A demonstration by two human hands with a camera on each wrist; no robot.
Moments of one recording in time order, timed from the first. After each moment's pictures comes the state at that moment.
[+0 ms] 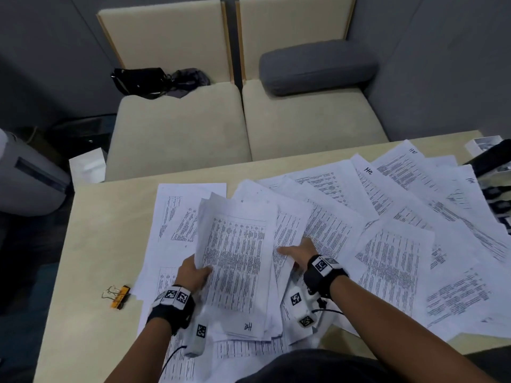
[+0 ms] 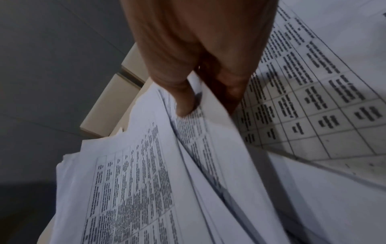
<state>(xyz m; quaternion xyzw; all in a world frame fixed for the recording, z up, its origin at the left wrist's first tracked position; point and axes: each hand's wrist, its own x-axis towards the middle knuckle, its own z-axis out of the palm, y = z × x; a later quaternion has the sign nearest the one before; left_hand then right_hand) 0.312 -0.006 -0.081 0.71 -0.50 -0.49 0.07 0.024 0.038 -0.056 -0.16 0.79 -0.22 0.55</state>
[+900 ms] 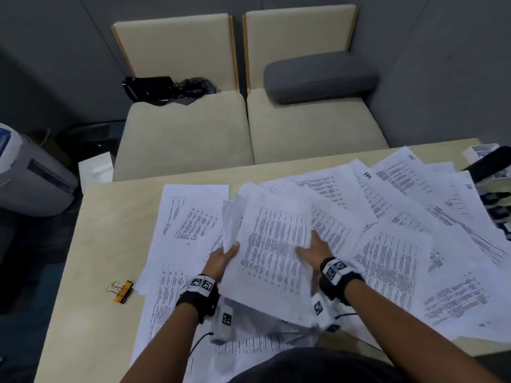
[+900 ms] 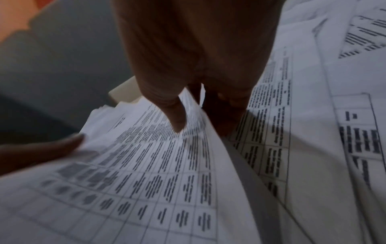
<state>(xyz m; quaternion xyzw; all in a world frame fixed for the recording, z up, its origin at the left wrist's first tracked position) 0.247 0.003 -0.050 0.64 -0.42 -0.63 0.14 -0.005 0.059 -0.026 -0.35 0.80 -0.12 0.47</state>
